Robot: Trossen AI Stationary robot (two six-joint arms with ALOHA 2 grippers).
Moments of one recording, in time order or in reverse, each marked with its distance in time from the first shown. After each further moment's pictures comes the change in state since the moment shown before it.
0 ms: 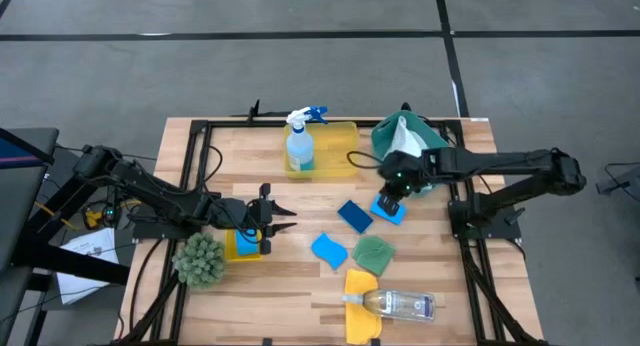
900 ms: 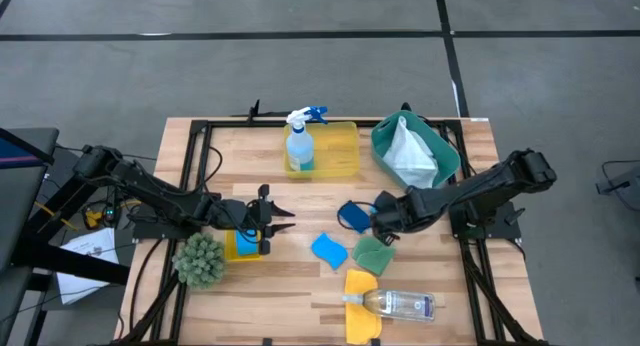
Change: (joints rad) left arm 0.000 0.000 -0.029 0.003 0.000 -0.027; right arm 0.340 0.285 -0.007 -0.172 0.294 0.429
